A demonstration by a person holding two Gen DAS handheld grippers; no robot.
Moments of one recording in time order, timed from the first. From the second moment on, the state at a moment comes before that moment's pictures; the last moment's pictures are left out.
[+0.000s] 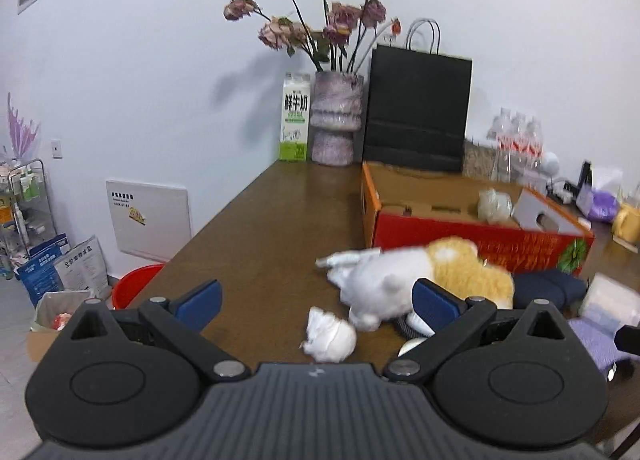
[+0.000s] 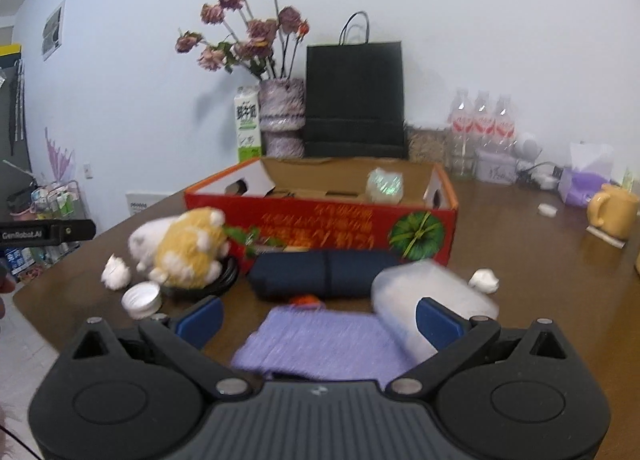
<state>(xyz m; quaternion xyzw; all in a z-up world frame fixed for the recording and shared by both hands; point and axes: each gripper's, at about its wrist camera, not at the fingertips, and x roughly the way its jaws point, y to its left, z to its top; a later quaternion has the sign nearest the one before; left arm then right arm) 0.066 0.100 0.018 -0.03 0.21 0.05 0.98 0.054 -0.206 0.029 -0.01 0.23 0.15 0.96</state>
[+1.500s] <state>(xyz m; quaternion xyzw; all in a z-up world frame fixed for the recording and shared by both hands) 0.109 0.135 -0.029 -0.01 0.27 -0.07 0.96 0.086 -0.037 -0.012 -0.05 0.26 0.21 0.94</state>
